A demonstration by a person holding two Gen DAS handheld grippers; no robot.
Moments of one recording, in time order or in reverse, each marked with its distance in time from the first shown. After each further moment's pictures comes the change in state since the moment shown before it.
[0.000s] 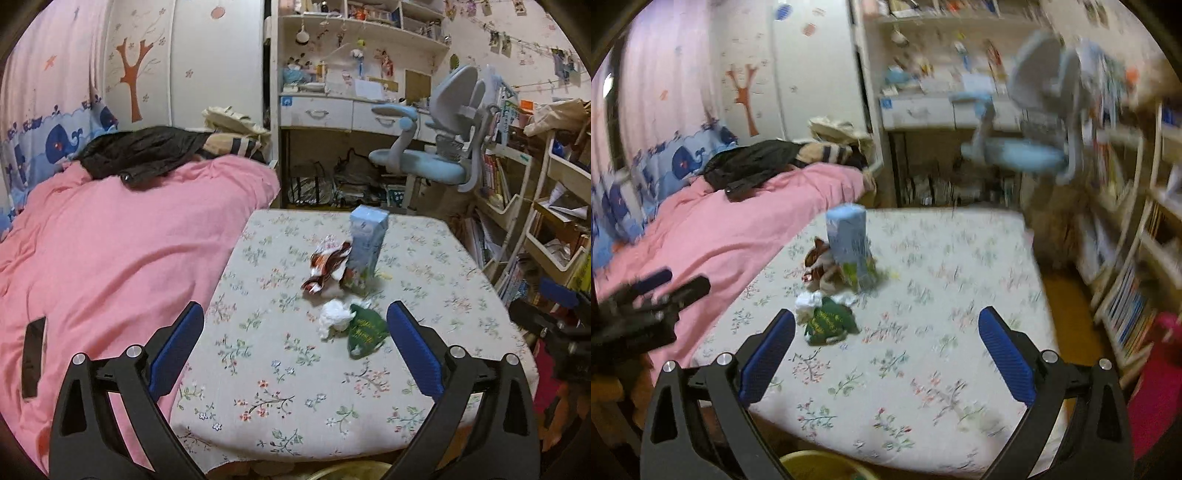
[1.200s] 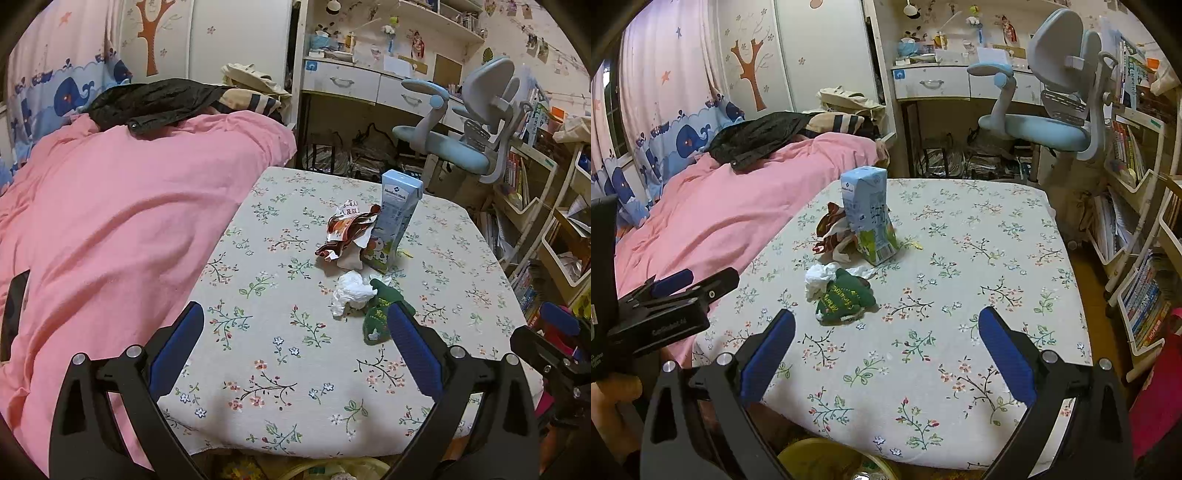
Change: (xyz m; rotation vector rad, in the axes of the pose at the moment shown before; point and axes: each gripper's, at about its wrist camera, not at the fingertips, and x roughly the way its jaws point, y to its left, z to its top) left arm 0.045 0.011 -0.015 -0.107 0.122 0.019; right arm 0.024 0.017 -0.003 -0.051 0.097 0.021
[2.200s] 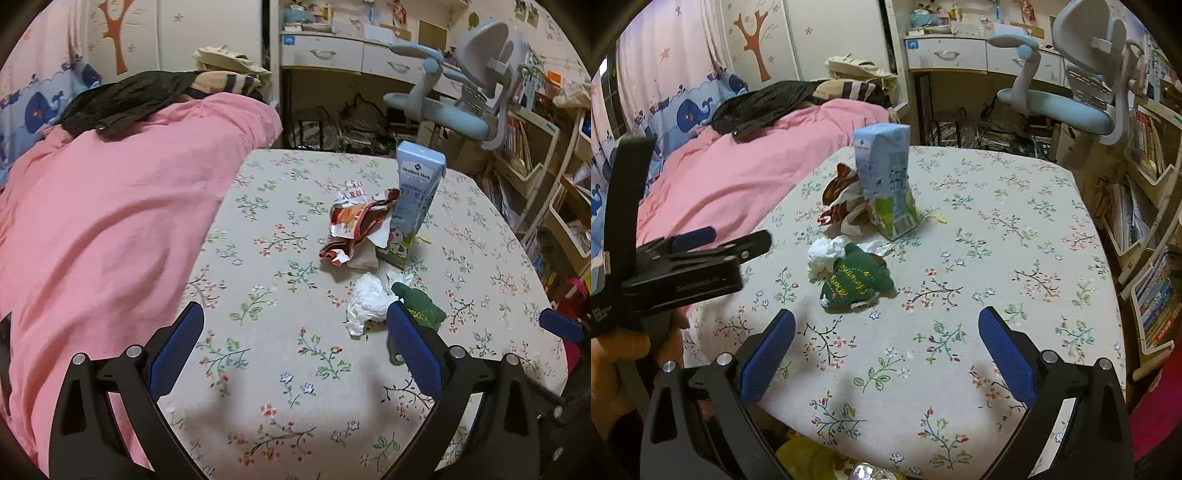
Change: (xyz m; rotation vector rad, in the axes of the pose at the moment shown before) left arm 0.065 -0.004 0.022 0.114 0.098 -0.022; right arm 0.044 0.014 -0.004 -0.031 0.118 0.025
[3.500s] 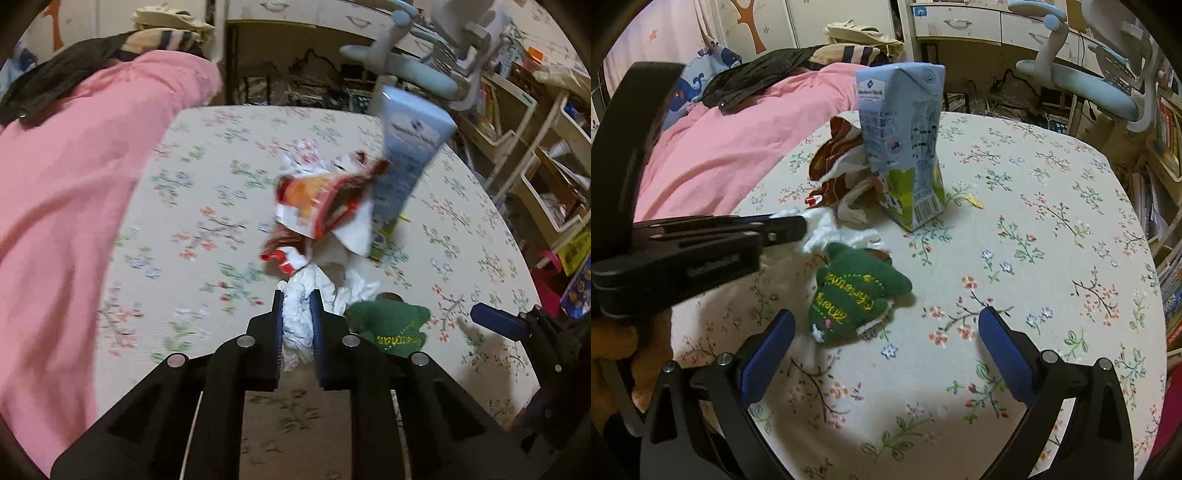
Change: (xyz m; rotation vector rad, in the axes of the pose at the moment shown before) left arm 0.072 -0.012 0.026 0.054 0.177 -0.188; right arm 0.068 0.007 0.018 -0.002 0.108 0.005
